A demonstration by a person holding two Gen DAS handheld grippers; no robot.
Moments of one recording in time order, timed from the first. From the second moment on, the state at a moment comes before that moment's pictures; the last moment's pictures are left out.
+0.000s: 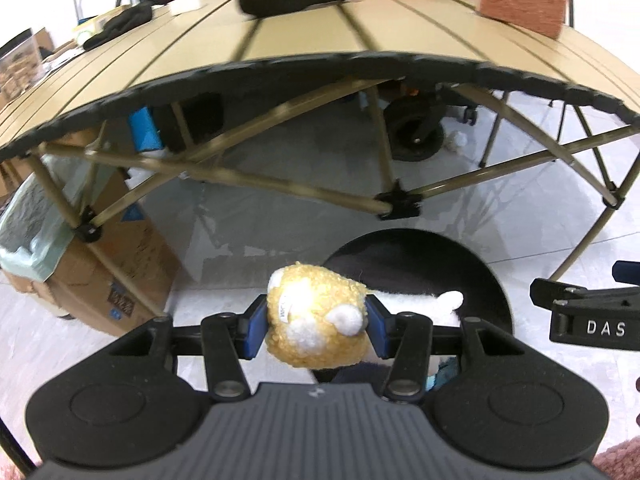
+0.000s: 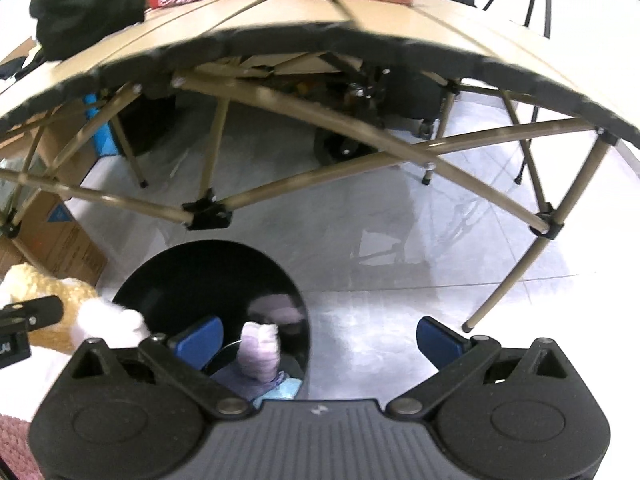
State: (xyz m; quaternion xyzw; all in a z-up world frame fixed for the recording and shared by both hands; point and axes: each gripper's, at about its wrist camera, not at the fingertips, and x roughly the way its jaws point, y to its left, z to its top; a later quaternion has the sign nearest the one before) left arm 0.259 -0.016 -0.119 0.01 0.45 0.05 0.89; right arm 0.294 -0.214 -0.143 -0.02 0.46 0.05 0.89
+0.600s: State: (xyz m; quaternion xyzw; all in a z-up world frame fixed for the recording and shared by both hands) left arm 0.288 -0.067 -0.138 0.02 0.48 0.01 0.88; right arm 0.284 -0.277 -0.138 0.02 0.45 0.00 0.89
